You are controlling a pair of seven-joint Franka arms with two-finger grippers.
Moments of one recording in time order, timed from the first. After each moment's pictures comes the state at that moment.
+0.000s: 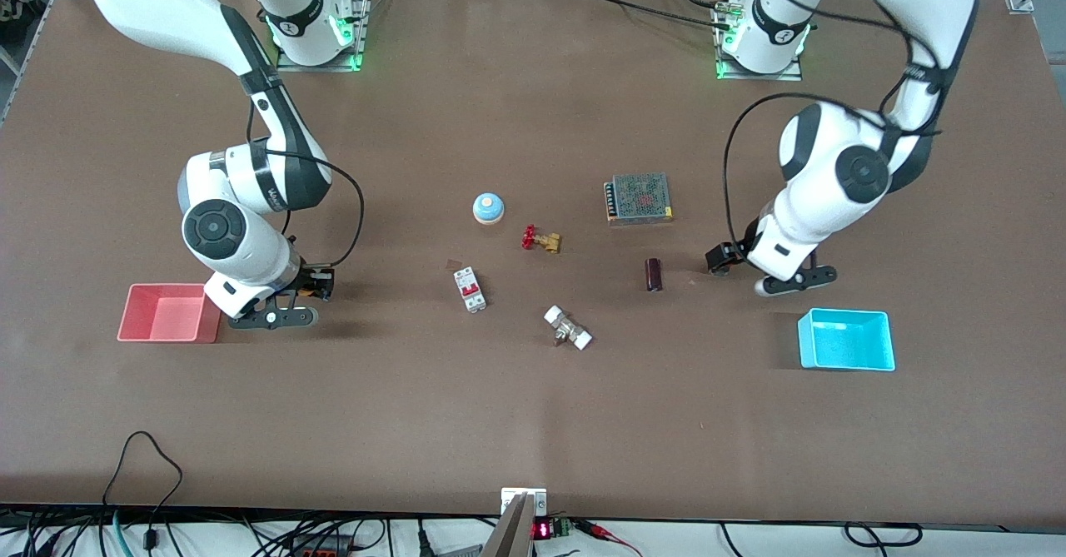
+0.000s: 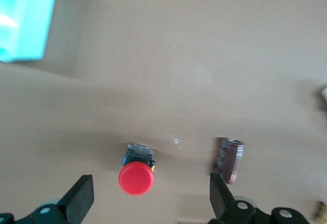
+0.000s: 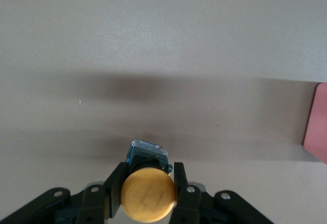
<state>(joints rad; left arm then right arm) -0.10 0.25 -0.14 -2.04 -0.10 2.34 -0.40 0.20 0.52 0.02 -1.77 -0.15 2.22 0.23</state>
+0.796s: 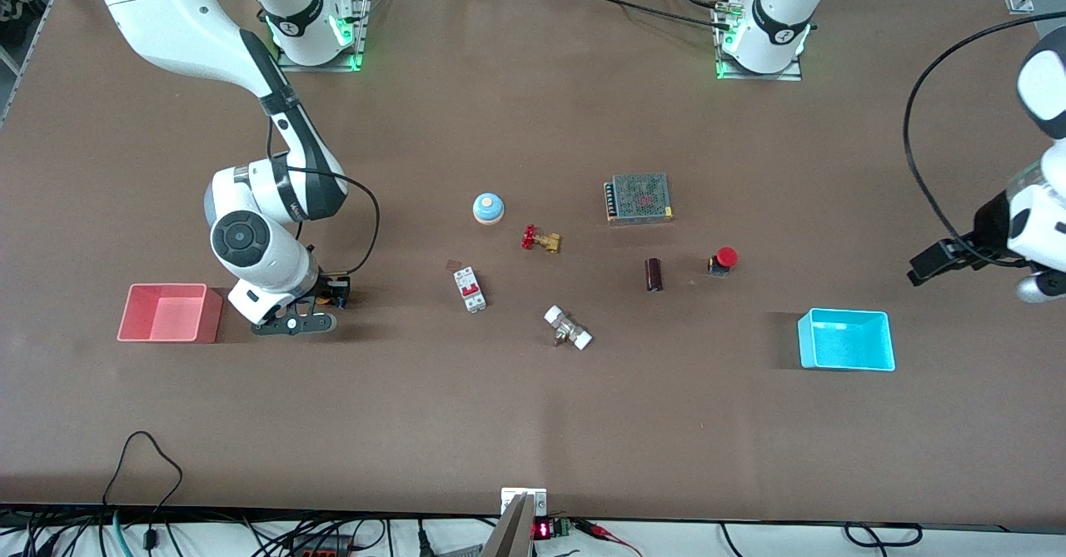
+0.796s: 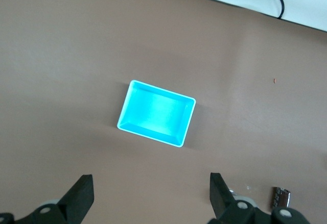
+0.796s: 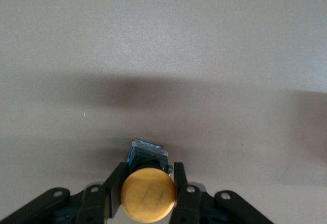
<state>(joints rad) 0.10 0.17 -0.02 -1.67 0.00 1.98 -0.18 0.21 0.58 0.02 -1.77 -0.15 2.31 0.23</state>
